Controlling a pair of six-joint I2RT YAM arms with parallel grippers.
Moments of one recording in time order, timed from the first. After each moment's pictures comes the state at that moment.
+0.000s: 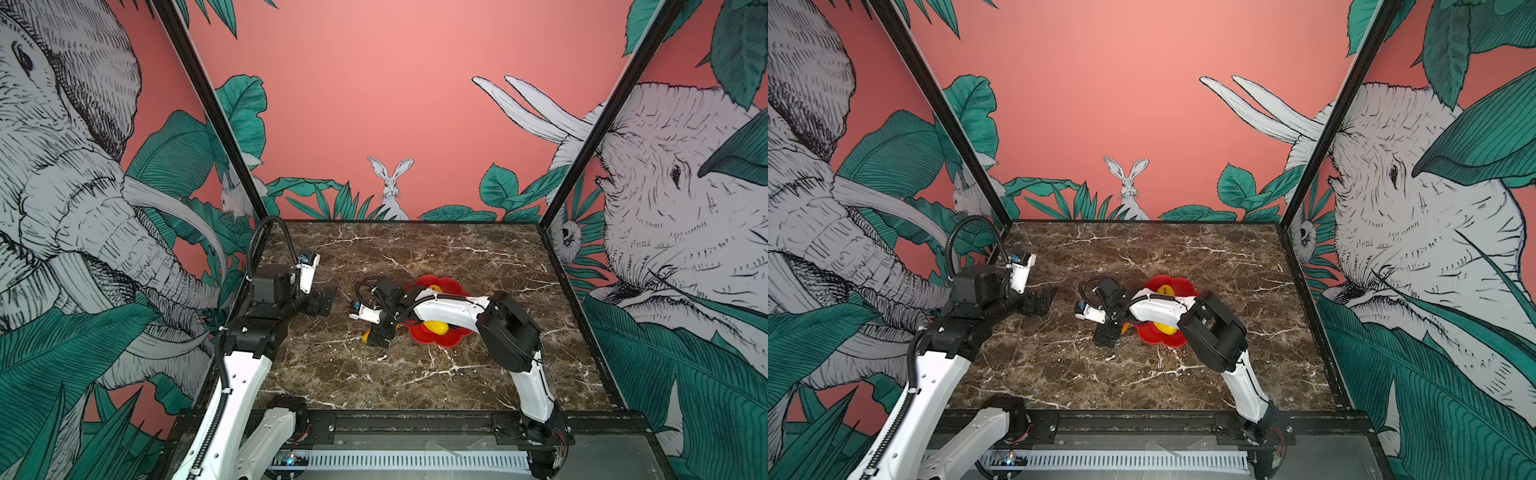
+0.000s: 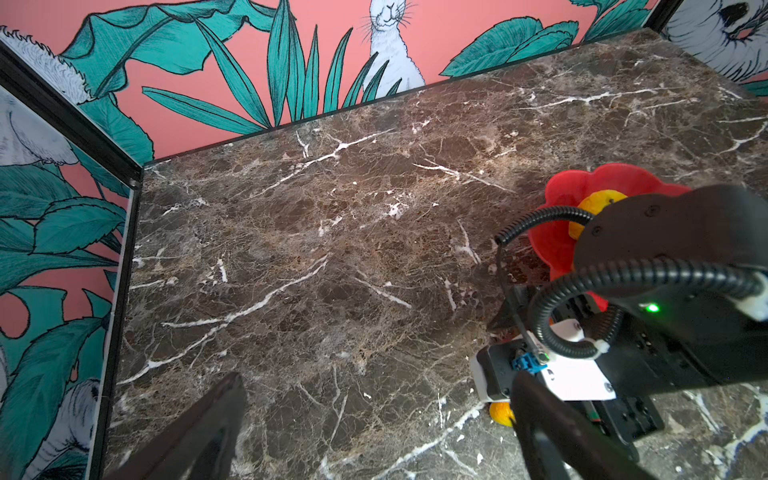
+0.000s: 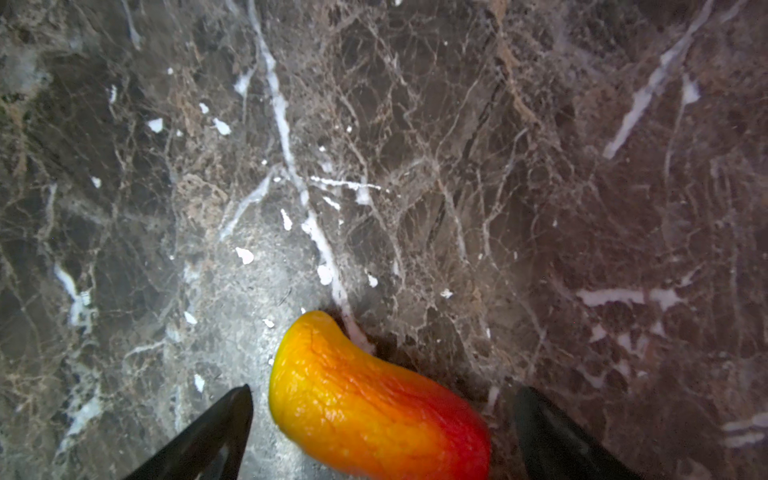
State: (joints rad) left arm -0.15 0.83 0.93 -0.67 0.17 0.17; right arm 0.95 2.11 1.52 -0.51 -0.27 -0.42
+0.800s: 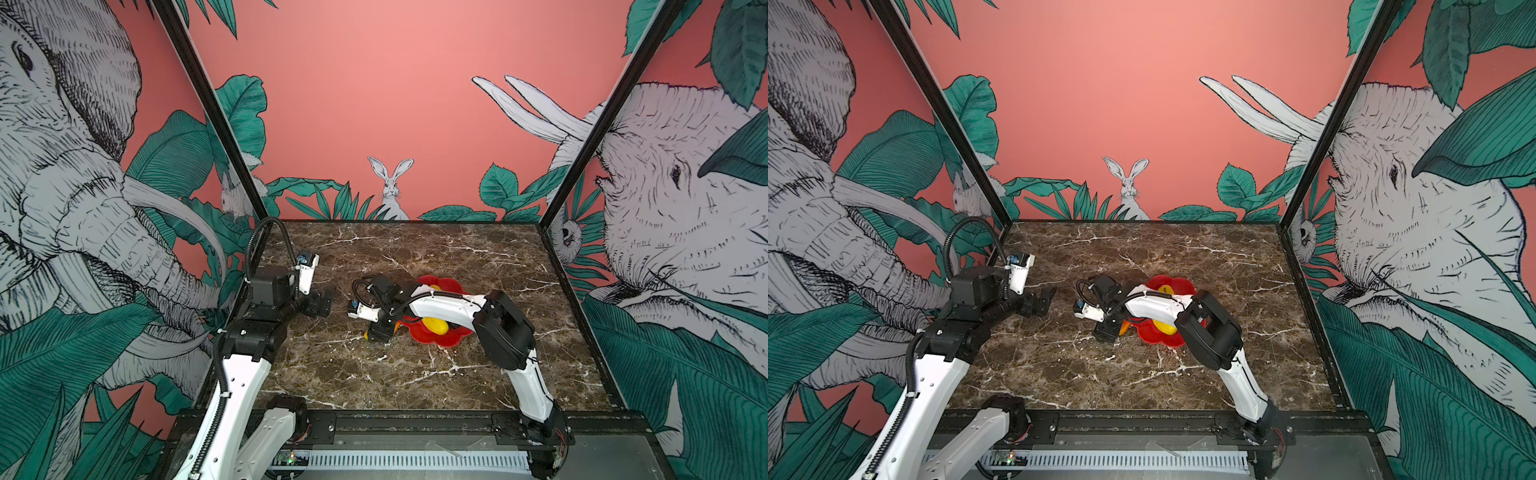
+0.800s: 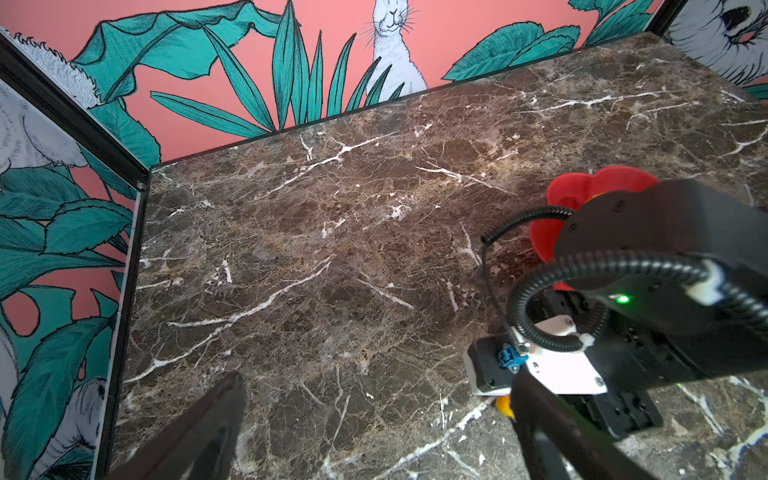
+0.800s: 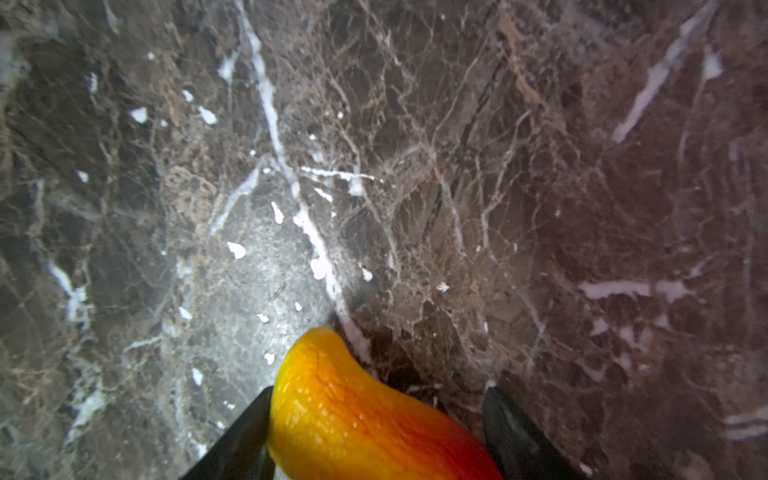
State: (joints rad) left arm -0.15 0.82 0.92 -0.67 0.16 0.17; right arm 0.95 2.12 1.60 -0.63 -0.26 -0.42
